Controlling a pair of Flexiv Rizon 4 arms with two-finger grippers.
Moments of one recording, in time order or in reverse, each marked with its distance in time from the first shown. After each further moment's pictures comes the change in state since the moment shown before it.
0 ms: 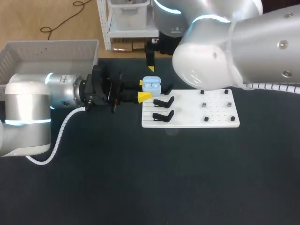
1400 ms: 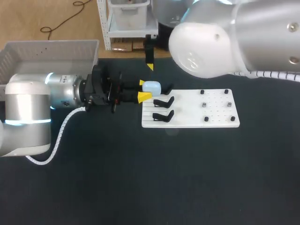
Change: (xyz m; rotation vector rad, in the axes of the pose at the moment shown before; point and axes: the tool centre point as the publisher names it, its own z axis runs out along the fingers) left arm 0.000 0.000 0.000 0.000 0.000 0.000; right arm 0.003 0.005 -0.037 -0.026 0.009 0.010
